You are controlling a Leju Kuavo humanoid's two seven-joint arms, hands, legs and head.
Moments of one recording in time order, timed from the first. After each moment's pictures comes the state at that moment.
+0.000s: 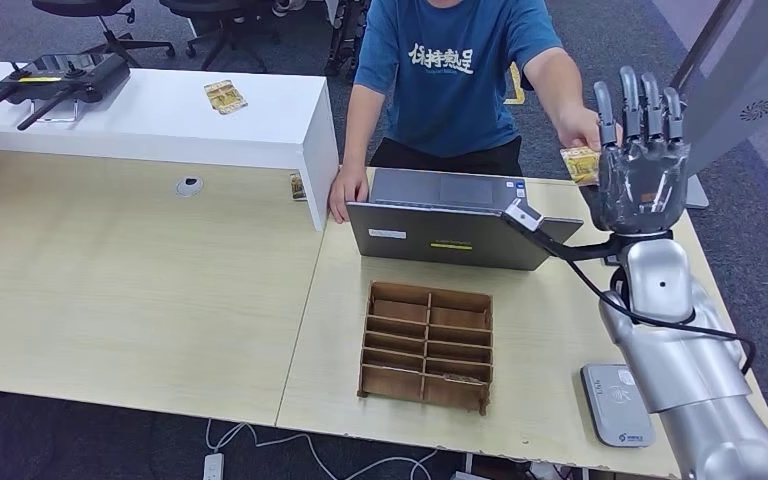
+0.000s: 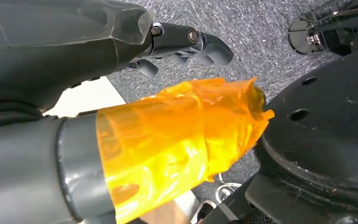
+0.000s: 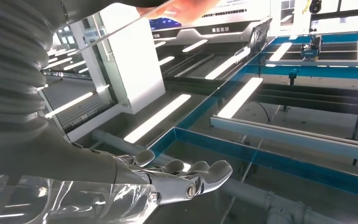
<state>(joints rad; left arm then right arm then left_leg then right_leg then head) 0.15 0.08 -0.55 0.02 0.43 -0.29 -0.24 -0.77 -0.17 0.41 -1.02 1.45 -0.64 0.18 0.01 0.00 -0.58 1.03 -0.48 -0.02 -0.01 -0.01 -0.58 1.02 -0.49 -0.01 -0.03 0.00</state>
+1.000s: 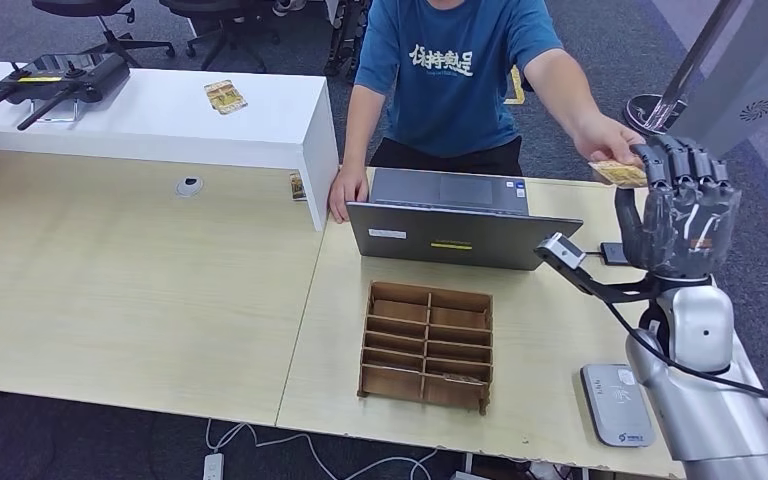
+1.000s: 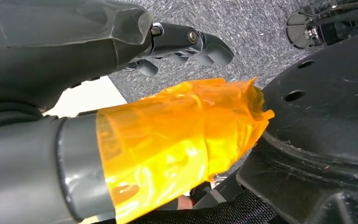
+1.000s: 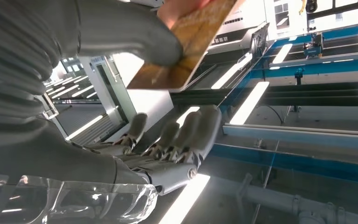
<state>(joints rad) 0.16 0.06 -0.52 0.02 0.44 -0.28 -0.24 -0.59 -0.25 0.30 -1.21 1.30 -0.67 0.08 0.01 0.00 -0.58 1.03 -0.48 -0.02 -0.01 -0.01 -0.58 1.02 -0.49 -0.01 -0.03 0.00</state>
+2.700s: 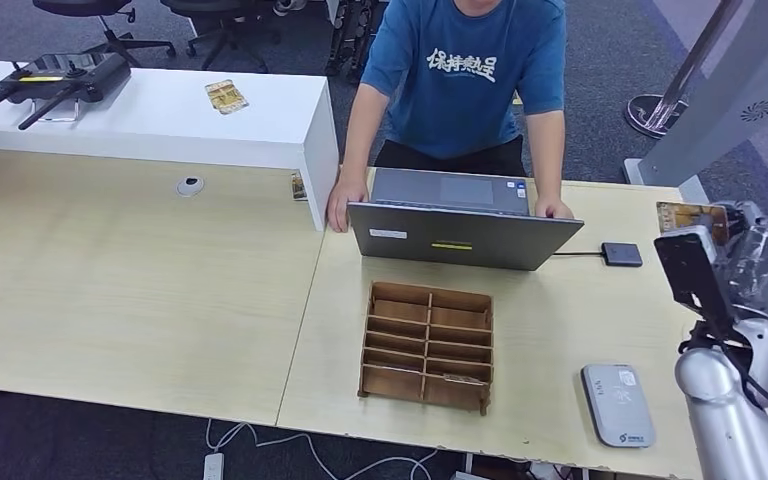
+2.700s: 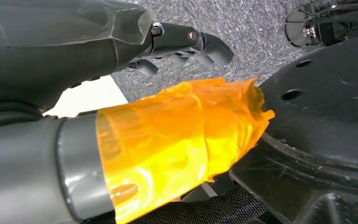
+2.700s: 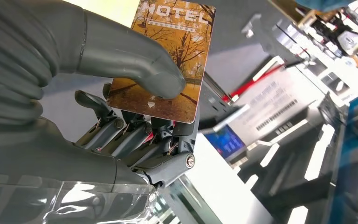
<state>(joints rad) 0.17 0.03 -0.46 0.02 0.46 -0.27 -0.24 -0.47 -0.27 0.08 -1.18 0.56 -0.50 -0.09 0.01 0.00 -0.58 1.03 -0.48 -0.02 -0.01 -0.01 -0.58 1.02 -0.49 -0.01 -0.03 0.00</state>
